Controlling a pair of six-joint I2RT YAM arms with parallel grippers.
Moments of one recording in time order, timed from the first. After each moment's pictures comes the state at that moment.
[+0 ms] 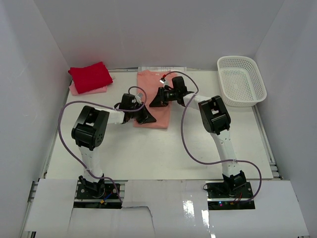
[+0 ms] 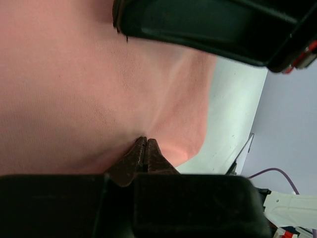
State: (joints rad) left arm -0.35 1.98 1.04 0.19 0.61 -0.77; right arm 0.46 2.48 1.78 0.17 -0.95 0.62
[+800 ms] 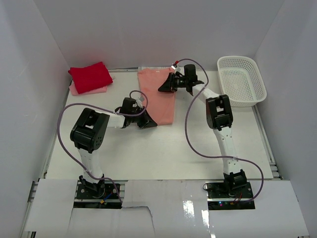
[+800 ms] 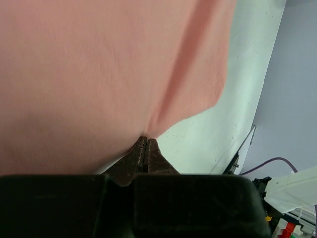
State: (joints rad) left arm -0.37 1.93 0.94 0.25 0.61 -0.78; right arm 0.33 2.67 2.18 0.06 -0.98 0.62
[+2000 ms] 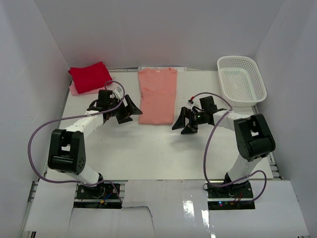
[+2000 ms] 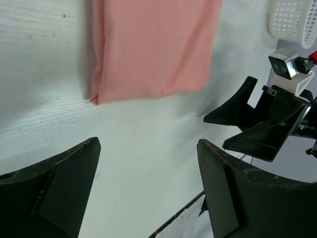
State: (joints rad) left arm -0.17 1.55 0.97 -0.19 0.54 -0.64; right arm 0.33 1.72 0.92 -0.17 -0.83 0.46
